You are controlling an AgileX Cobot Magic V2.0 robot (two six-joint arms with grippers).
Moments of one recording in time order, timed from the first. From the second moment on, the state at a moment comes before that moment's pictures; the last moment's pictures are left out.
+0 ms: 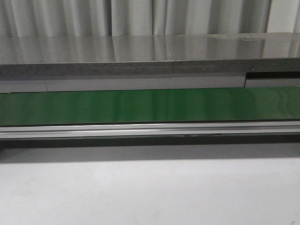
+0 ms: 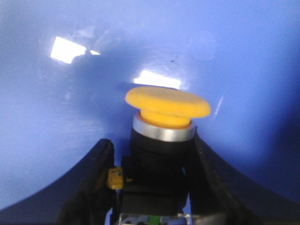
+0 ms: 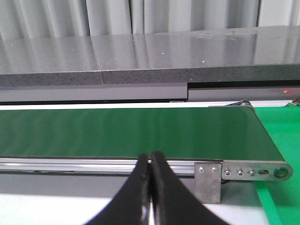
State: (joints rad) left arm 0.44 1.97 -1.27 -0.24 0.73 0.21; right arm 0.08 -0.01 0.03 0.05 0.07 0.01
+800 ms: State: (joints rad) left arm 0.26 1.74 -1.26 -0.23 0.80 0.31; right arm 0.08 -0.01 0.03 0.05 0.07 0.01
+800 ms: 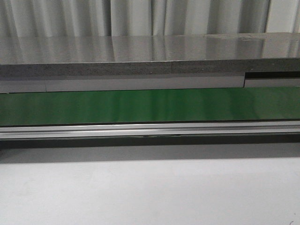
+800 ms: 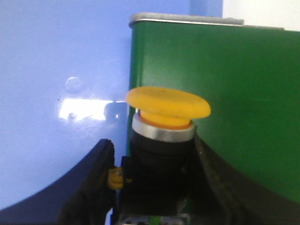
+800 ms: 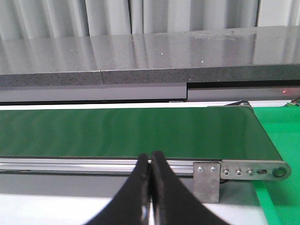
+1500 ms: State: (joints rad) left arm 0.25 1.79 -1.26 -0.25 0.79 0.32; right arm 0.08 -0.01 0.03 0.05 0.07 0.01
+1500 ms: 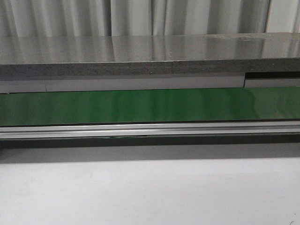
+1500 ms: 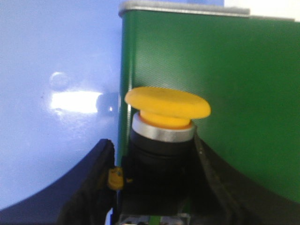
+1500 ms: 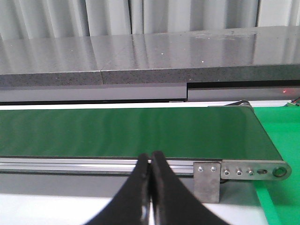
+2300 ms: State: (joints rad) left arm 0.25 1.77 -1.32 -0.30 0.89 0.32; right arm 0.08 -0.01 0.03 0.05 0.07 0.01
